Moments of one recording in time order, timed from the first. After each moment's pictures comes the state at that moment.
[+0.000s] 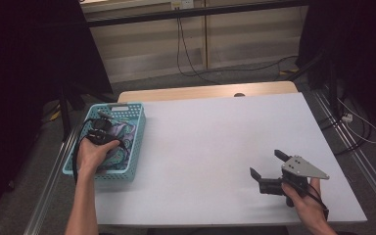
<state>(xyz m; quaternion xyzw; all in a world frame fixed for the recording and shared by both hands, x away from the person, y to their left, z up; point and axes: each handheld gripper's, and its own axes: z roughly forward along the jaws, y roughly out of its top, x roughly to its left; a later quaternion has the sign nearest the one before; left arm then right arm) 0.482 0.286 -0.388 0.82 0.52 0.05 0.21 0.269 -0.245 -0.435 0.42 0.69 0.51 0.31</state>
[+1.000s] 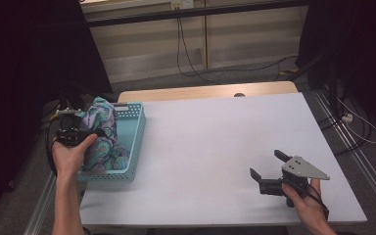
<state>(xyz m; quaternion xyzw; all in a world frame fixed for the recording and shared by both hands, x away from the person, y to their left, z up) 0.434 0.326 -0.326 0.75 0.53 0.16 0.37 0.267 -0.244 -0.434 0.42 0.68 0.51 0.31</state>
